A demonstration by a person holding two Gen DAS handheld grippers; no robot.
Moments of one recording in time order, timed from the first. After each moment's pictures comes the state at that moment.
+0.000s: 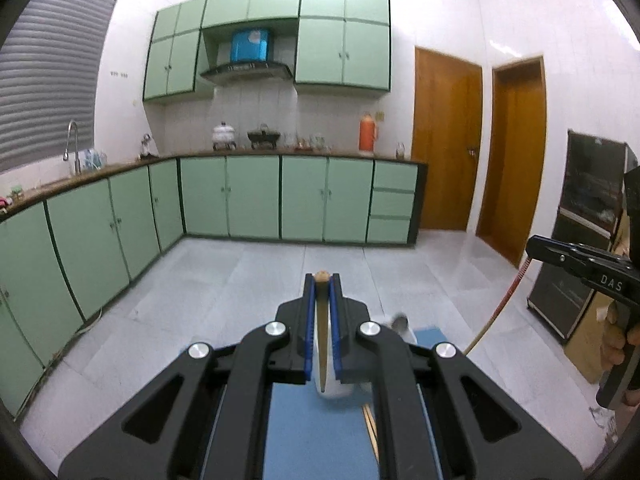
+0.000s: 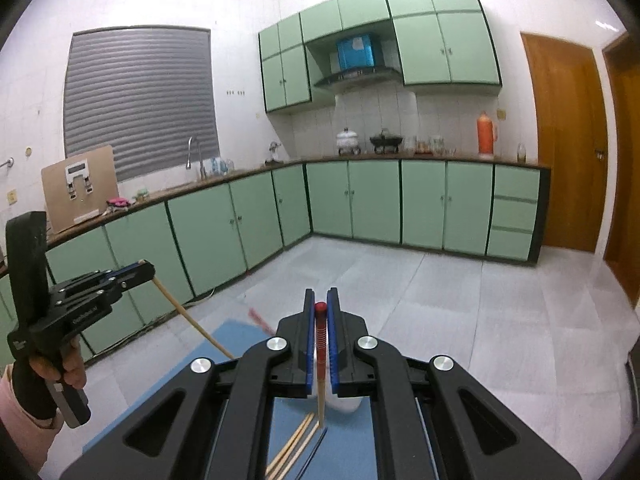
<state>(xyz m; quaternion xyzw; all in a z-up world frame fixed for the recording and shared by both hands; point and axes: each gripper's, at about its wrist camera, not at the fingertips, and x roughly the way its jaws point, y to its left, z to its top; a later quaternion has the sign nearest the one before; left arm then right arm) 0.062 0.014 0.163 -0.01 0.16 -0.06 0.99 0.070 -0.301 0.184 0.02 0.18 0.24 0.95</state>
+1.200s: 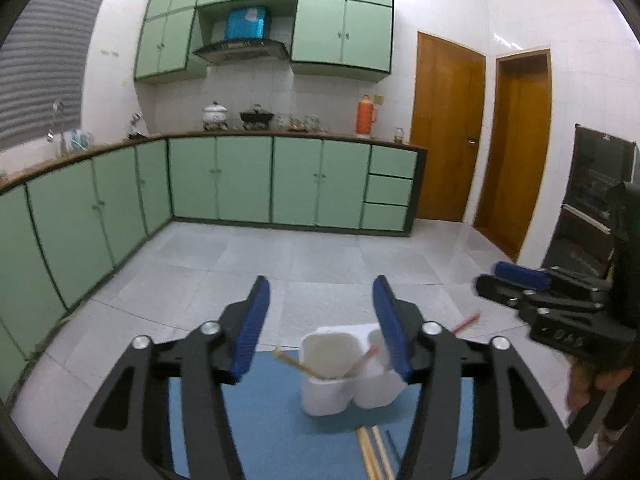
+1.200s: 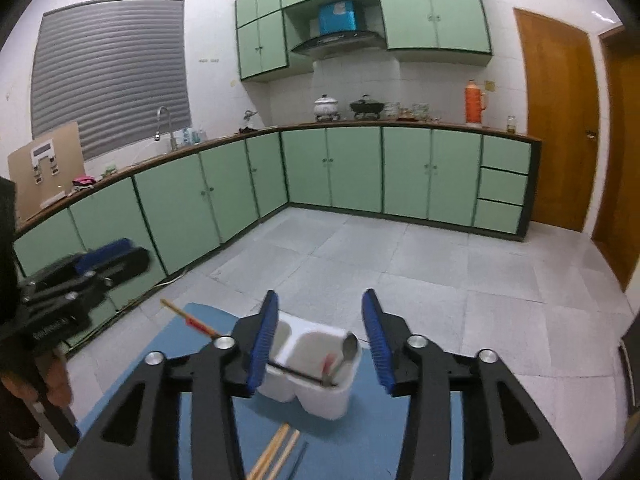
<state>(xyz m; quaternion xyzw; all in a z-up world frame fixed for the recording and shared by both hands) 0.126 0.003 0.114 -0.02 0.19 -0.07 0.98 0.131 -0.268 0.112 0.01 0.24 0.19 0.95</state>
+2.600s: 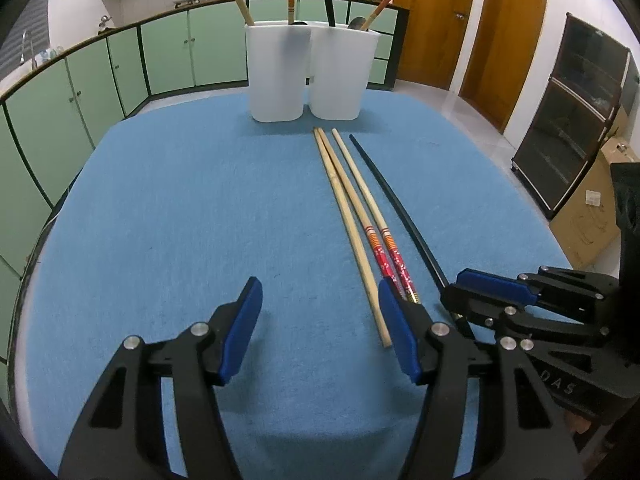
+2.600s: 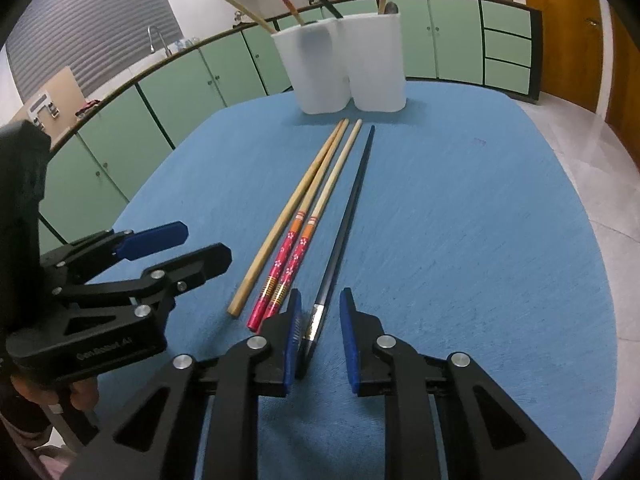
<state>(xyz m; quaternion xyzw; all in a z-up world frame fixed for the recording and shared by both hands) -0.002 -0.029 -0.095 0.01 0.42 -0.11 0.90 -0.032 -0.239 -0.094 0.05 0.44 0.21 0.87</state>
